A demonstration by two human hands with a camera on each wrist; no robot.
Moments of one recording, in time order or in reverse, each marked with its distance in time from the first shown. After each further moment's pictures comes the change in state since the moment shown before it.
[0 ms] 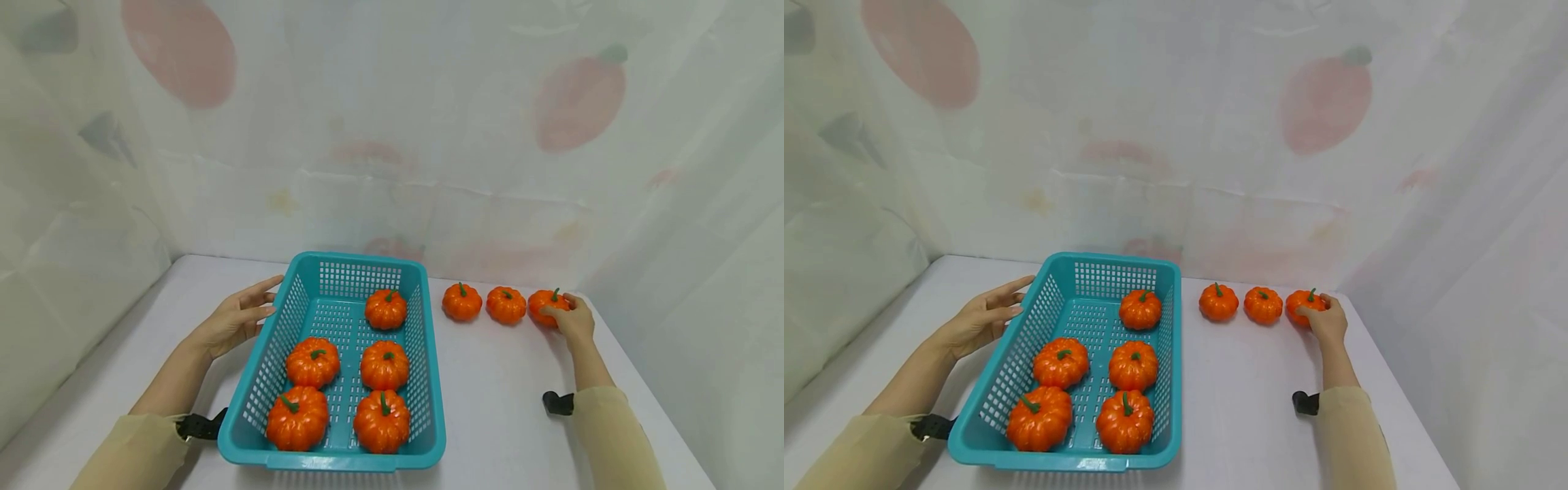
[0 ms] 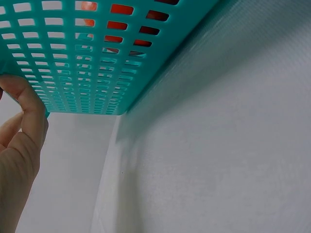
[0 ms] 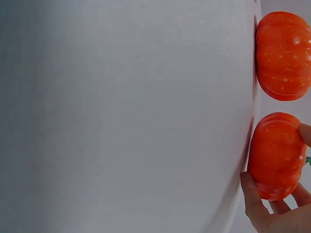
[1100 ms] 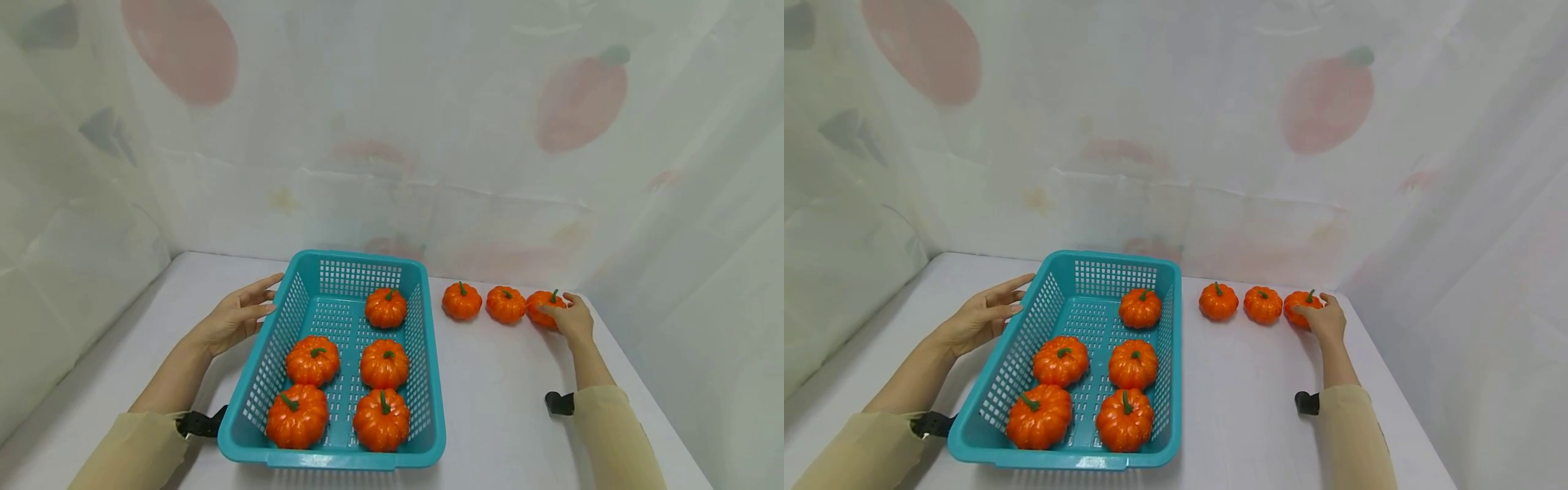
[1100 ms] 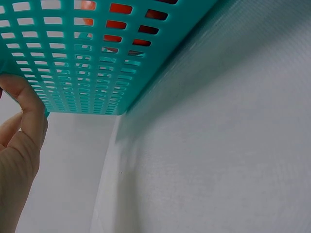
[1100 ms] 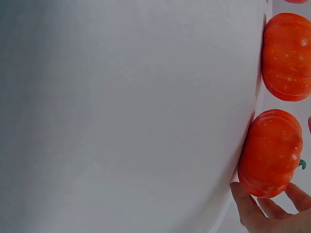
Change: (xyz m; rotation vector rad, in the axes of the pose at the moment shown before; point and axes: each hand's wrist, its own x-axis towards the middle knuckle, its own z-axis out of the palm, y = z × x) left_hand 0.001 -0.002 -0.002 0.003 -0.004 0.003; right_hand 0.000 -0.002 -0.004 -0.149 -0.038 -0.054
